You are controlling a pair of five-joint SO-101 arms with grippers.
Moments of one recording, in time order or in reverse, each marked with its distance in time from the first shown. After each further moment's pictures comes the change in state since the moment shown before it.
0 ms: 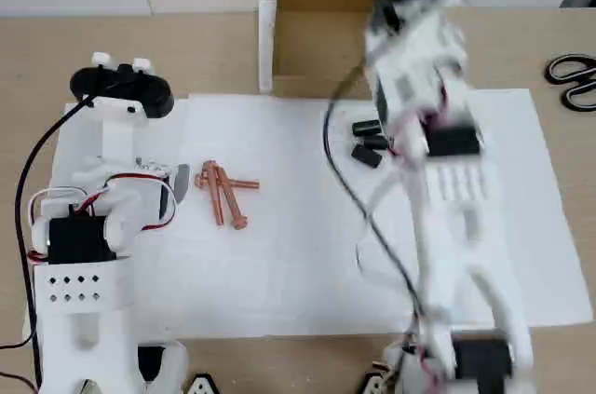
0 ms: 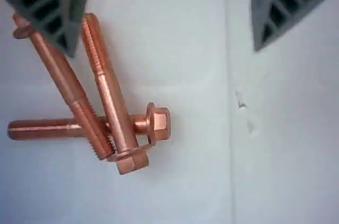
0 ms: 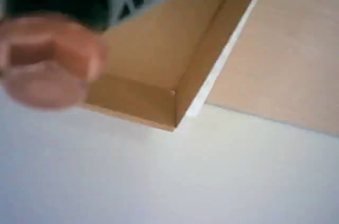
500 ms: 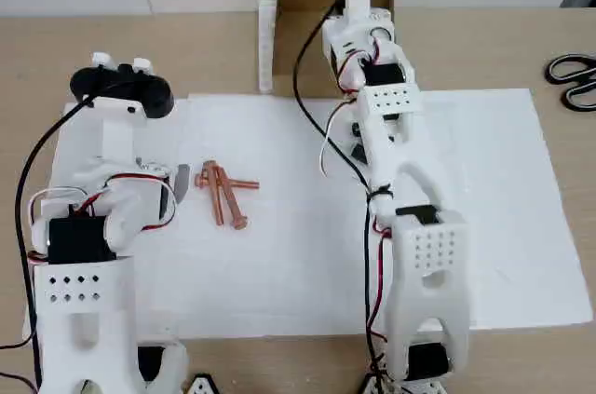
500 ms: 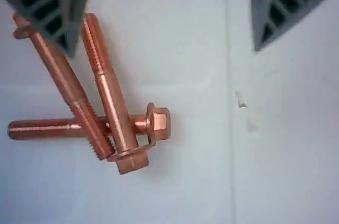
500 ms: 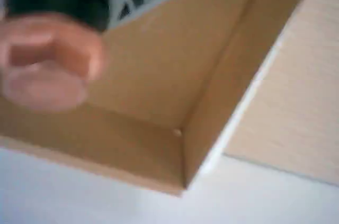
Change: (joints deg) left arm 0.0 0.0 0.0 0.0 0.0; right arm -2.4 54.3 -44.4 -2.2 0.0
